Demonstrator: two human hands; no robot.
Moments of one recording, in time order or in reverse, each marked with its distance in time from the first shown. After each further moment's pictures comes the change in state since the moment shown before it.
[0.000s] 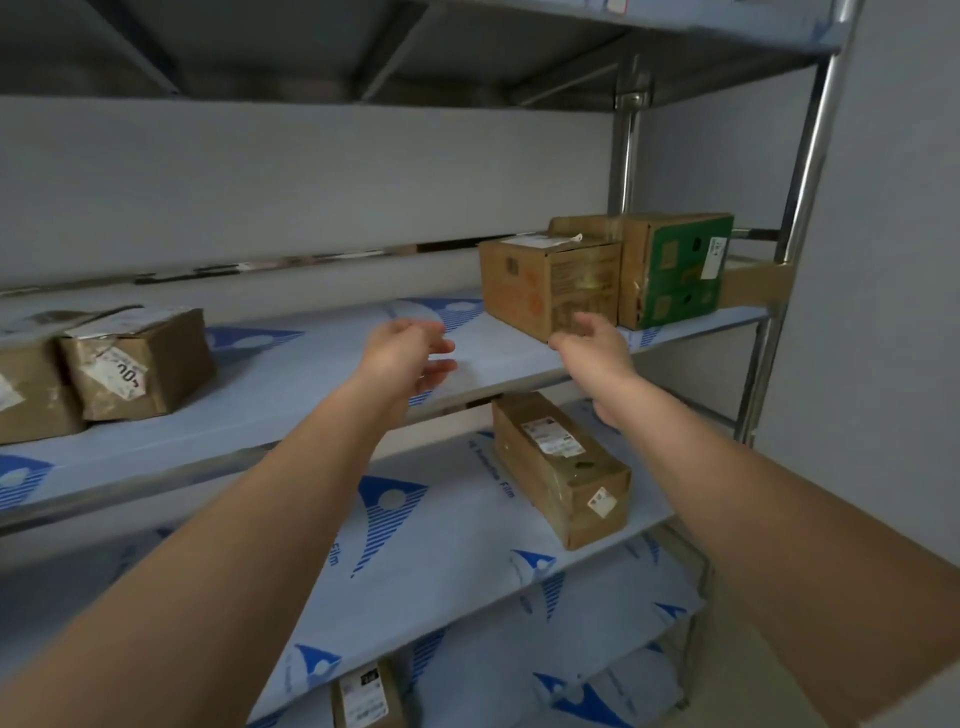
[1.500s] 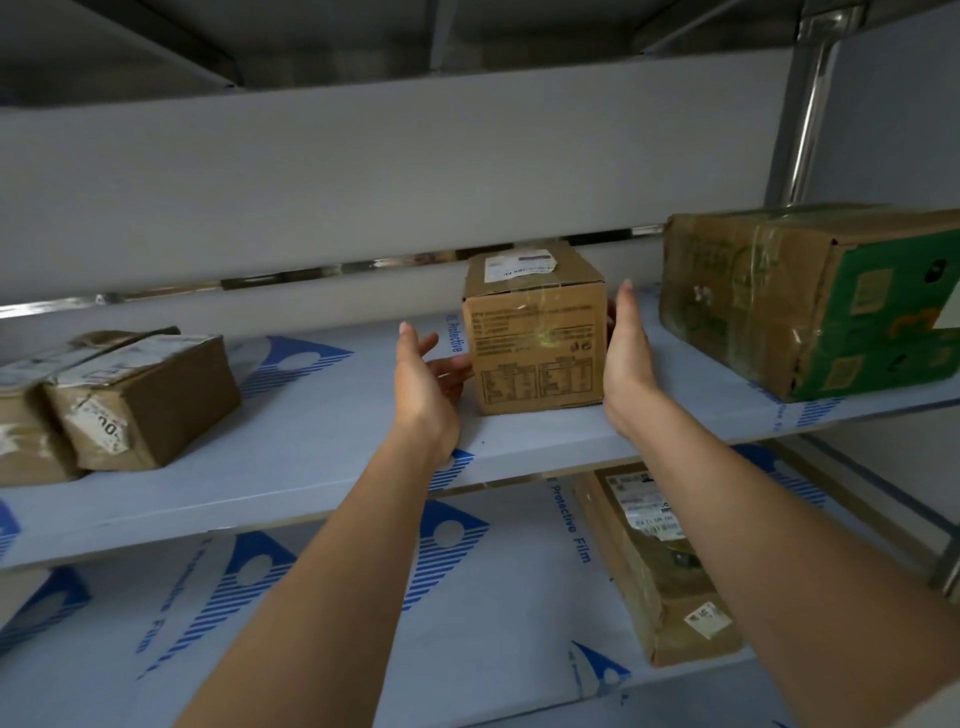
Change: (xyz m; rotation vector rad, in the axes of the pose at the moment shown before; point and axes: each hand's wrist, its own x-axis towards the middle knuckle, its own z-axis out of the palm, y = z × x) left_hand 0.138 -0.033 0.023 -0.534 0.335 0.034; right_hand 0.157 0.013 0.088 0.497 -0.234 0.083
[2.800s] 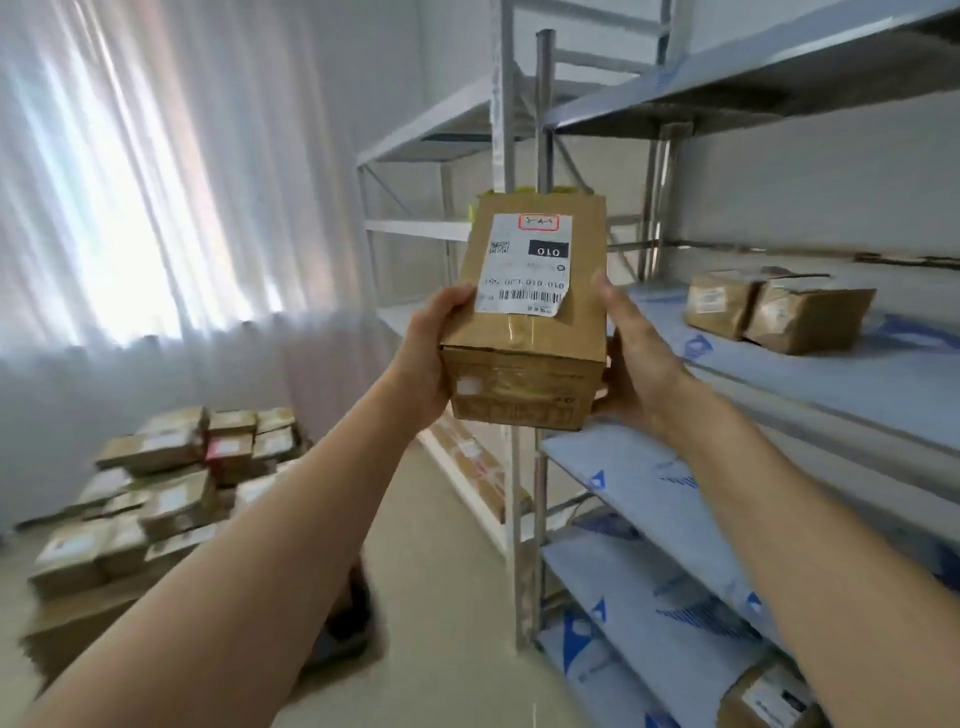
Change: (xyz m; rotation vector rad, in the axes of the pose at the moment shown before) left_hand -0.479 0.194 -0.244 0.392 0.619 0.539; right_hand -0.423 -0.039 0.169 0.006 -1.664 0.269
